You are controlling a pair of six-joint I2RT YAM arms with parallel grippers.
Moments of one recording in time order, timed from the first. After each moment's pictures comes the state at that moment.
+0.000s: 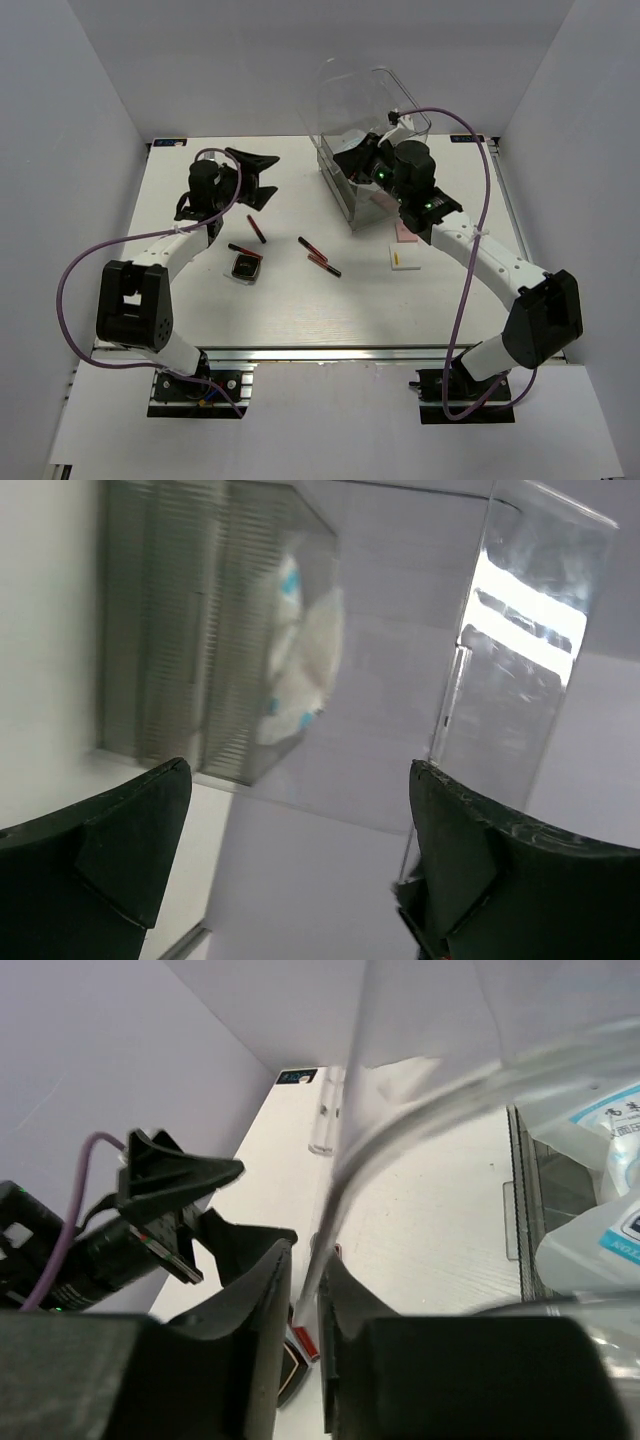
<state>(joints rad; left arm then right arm) -0.18 1.56 0.99 0.35 0.40 -1.48 0.58 1.48 1.25 0.18 -0.08 0.60</state>
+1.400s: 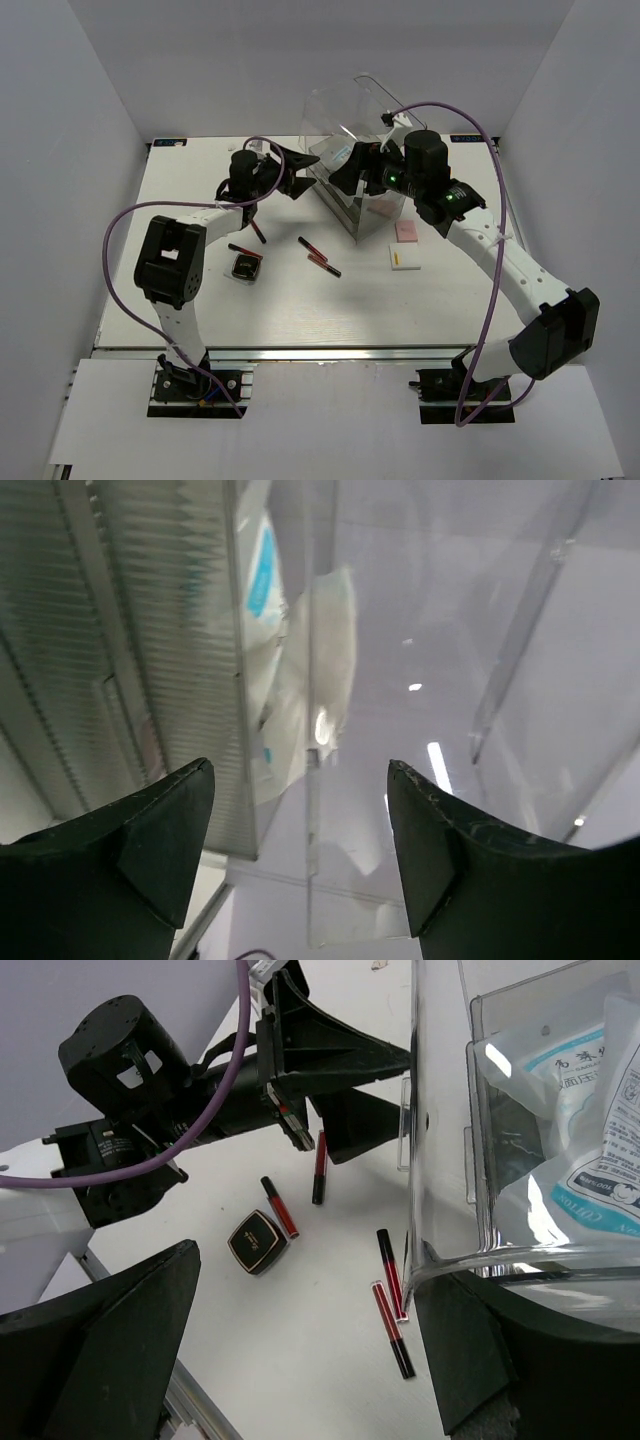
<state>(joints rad) -0.29 1.90 1.22 0.48 0.51 -1.44 0.56 1.41 1.38 -0.25 -0.28 0.41</state>
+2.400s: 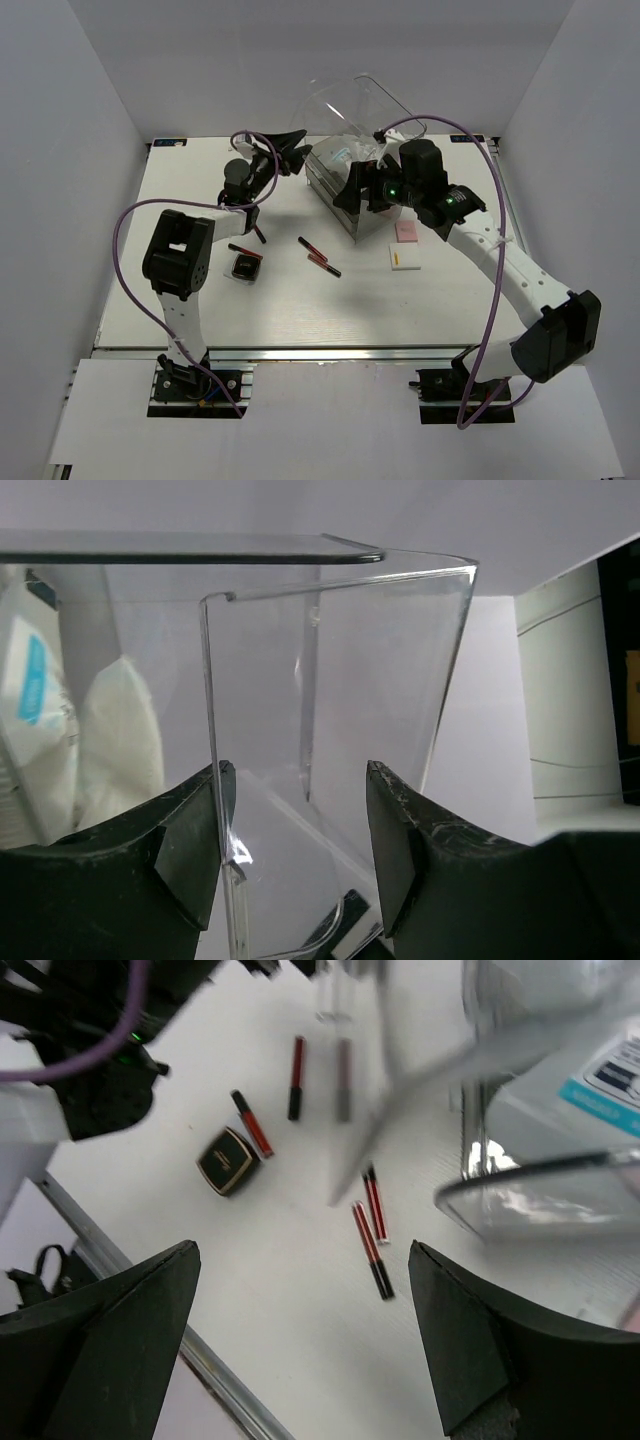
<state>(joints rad) -0.30 2.00 1.17 1.10 0.34 -1.77 0.56 1.39 1.36 -0.41 -0.31 0.35</state>
